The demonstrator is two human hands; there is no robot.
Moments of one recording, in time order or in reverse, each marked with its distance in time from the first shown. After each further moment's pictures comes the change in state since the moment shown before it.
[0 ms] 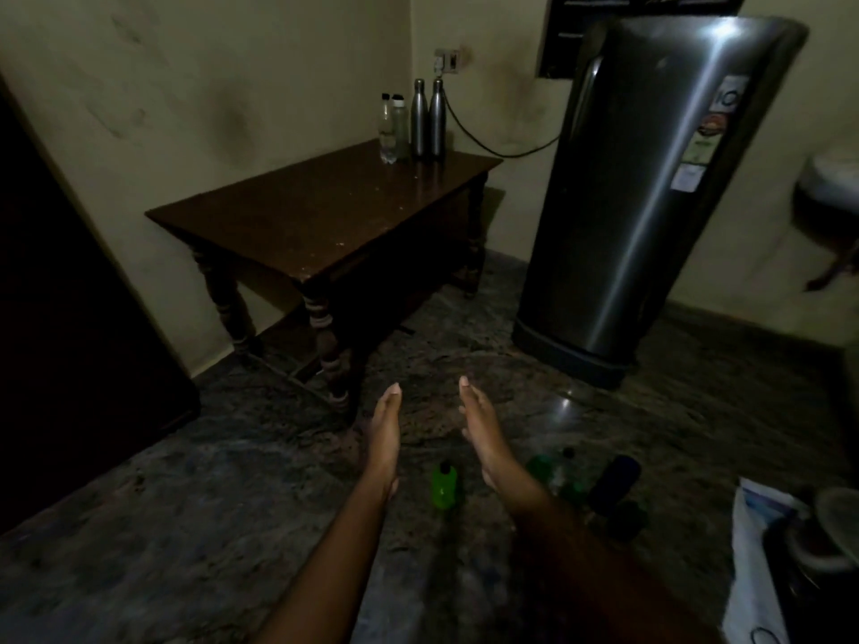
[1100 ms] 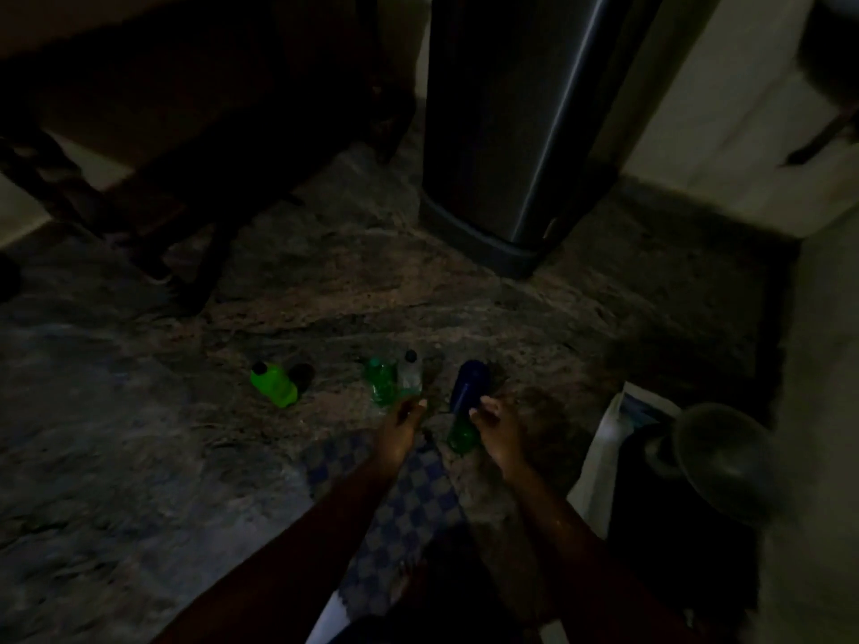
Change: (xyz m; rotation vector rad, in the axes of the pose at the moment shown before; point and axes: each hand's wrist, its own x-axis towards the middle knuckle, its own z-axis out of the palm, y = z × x) left_hand -0.012 -0.288 0.428 0.367 -0.070 -0.375; right_hand 0.182 0.250 -0.467 -0.240 0.099 0.345
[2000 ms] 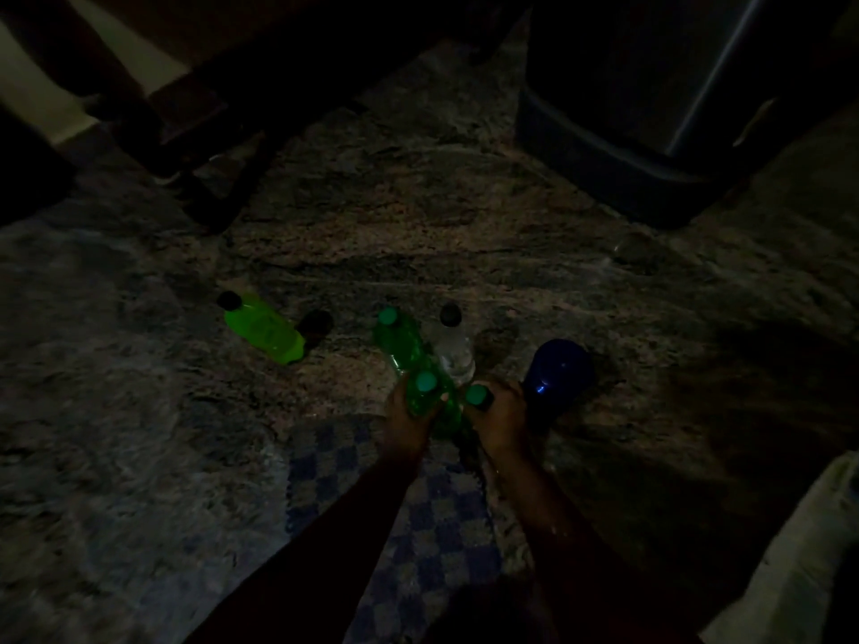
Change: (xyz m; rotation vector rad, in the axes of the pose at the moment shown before) left_hand 0.295 -0.233 0.053 -0.048 0.394 0.042; right_hand 0.286 0.156 0.136 -0.447 -0.159 -0.296
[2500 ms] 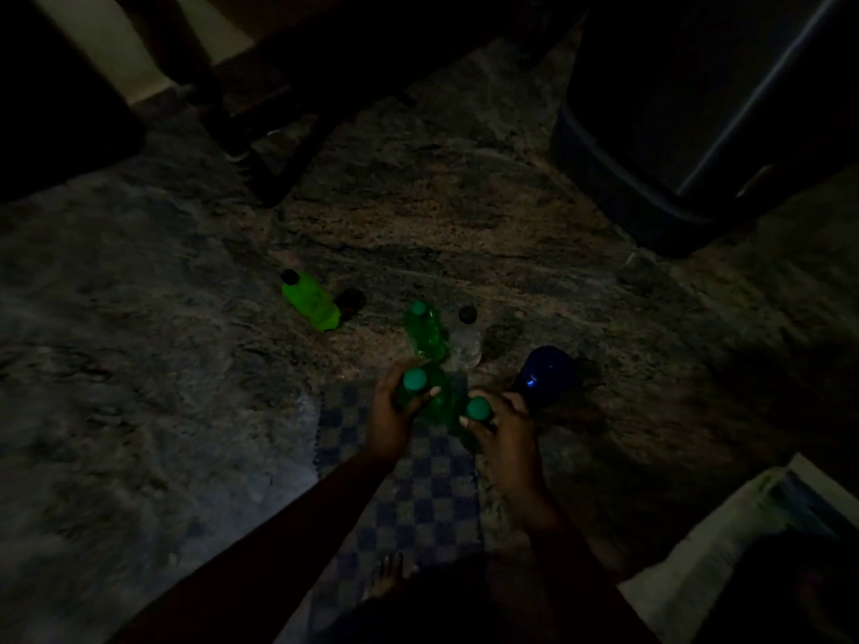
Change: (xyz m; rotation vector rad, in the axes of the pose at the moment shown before) left_hand -0.102 0.083 -0.066 -0.046 0.000 0.226; right_hand -0.121 -0.050 -0.087 0.017 -0.137 -0.217
